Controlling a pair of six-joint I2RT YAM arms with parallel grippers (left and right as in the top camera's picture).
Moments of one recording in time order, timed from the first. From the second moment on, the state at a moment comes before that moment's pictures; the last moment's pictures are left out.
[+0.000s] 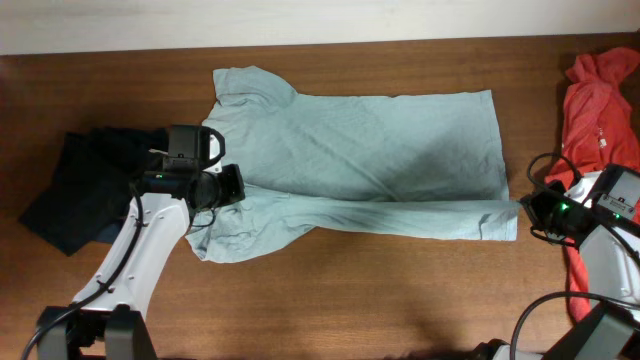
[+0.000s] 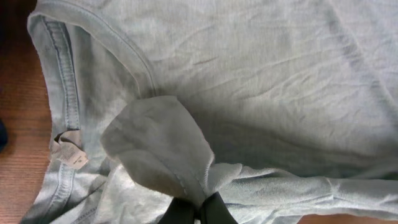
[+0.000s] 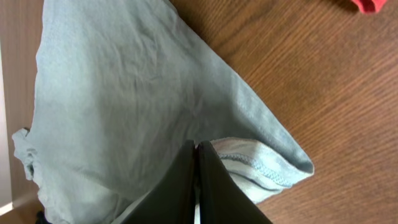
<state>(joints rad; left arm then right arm) -0.11 1.55 1.04 -0.61 0.14 -0.30 -0.60 1.44 0.83 -0.47 -0.43 0.49</state>
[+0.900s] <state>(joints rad) -0.11 1.55 1.04 -0.60 0.14 -0.30 -0.51 1.46 0.83 -0.36 -0.40 0.49</state>
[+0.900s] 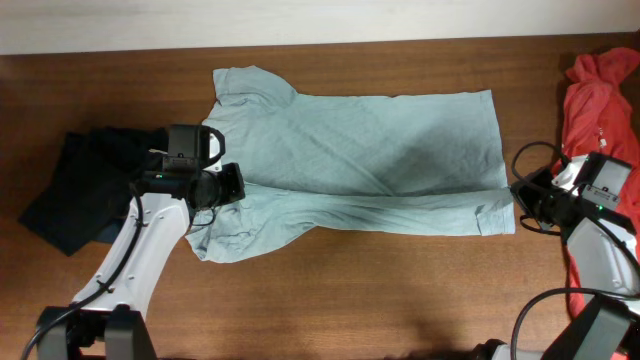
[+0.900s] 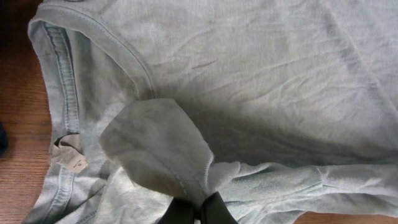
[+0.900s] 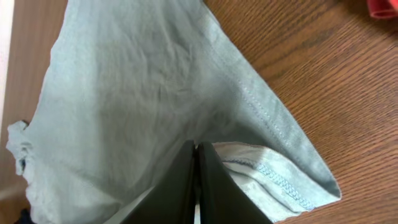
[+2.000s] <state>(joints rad) -0.11 1.55 1.04 -0.55 0.14 -0.29 -0.51 1.54 0.83 -0.27 -0.32 0.49</state>
